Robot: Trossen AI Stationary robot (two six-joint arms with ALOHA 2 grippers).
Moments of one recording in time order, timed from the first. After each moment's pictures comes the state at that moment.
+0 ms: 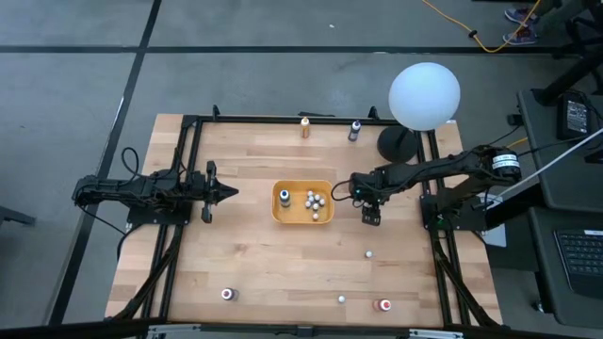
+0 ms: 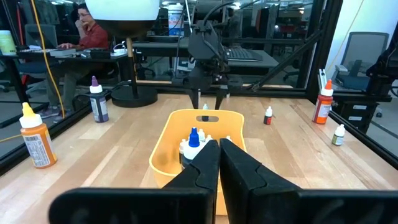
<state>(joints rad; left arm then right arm) -0.03 0.01 0.04 -0.06 -0.11 -0.04 -0.08 1.49 0.76 -0.69 -0.02 0.15</state>
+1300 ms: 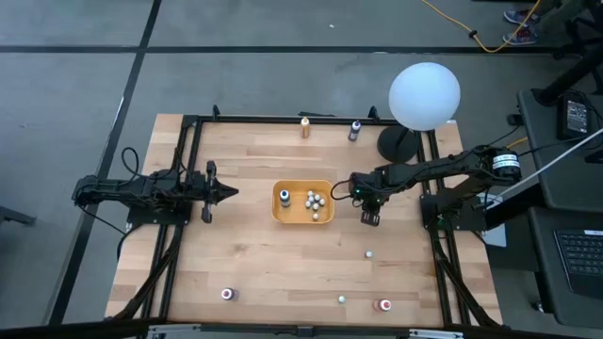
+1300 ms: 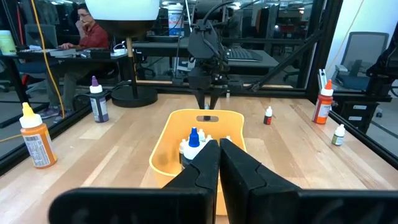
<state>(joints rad) -0.03 0.01 0.04 -0.06 -0.11 -0.04 -0.08 1.49 0.76 -0.68 -0.04 0.18</state>
